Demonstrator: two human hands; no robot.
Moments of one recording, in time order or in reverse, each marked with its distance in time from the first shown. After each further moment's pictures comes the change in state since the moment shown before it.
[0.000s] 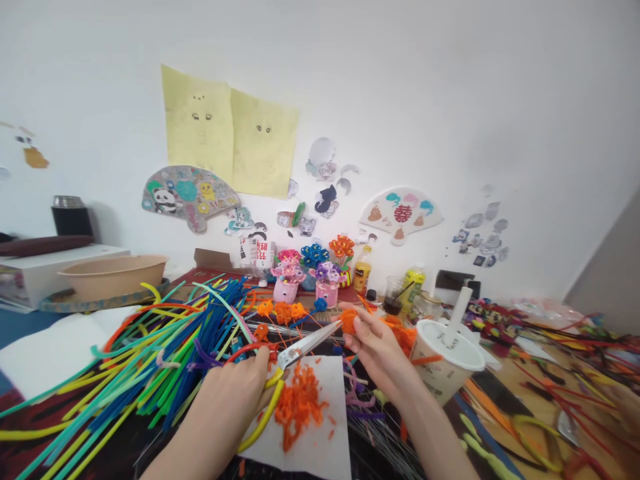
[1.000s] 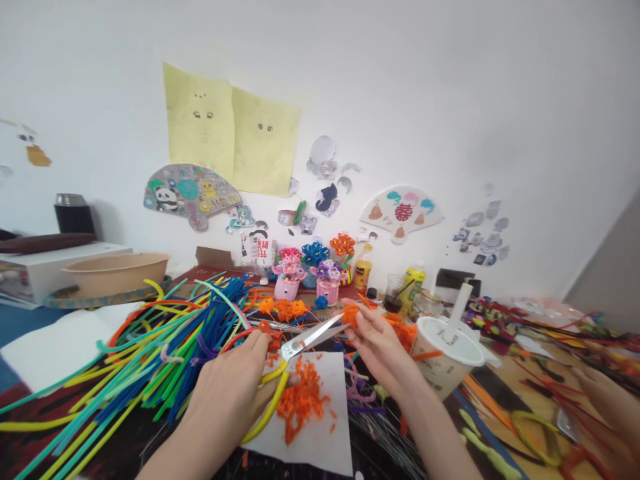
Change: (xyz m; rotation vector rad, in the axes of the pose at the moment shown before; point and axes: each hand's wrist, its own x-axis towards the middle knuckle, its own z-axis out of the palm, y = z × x) left_hand -0.008 -0.003 -0.005 -0.118 0.194 0.001; right_hand 0.001 0.001 -0.002 0.036 0.050 0.017
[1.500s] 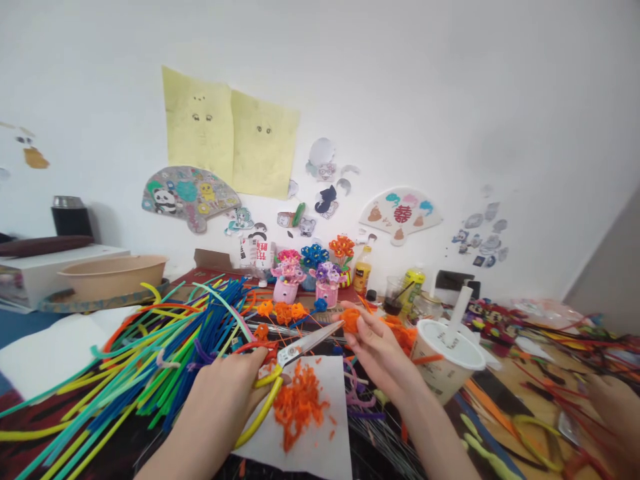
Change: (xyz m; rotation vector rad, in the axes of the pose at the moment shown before) left_hand 0.001 -0.007 0.003 -0.031 -0.024 -0.008; right_hand -0.002 -0.005 0.005 -0.027 -0.034 0.024
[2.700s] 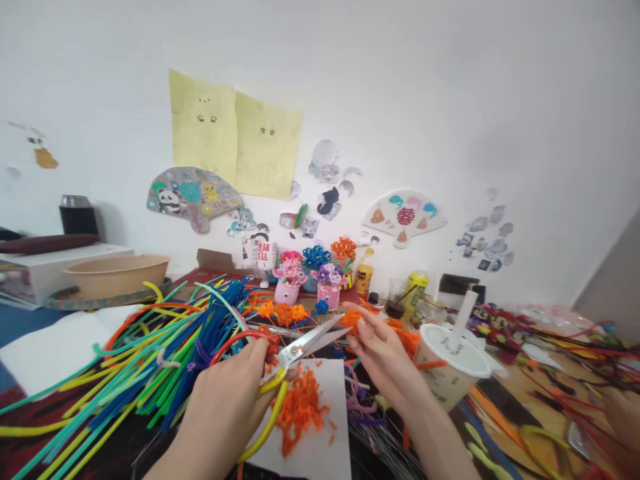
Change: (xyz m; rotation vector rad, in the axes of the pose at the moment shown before) left_hand -0.002 0.007 0.006 -0.004 0.116 -0.011; right_hand -0.003 -0.002 0.003 -0.009 0.034 -0.034
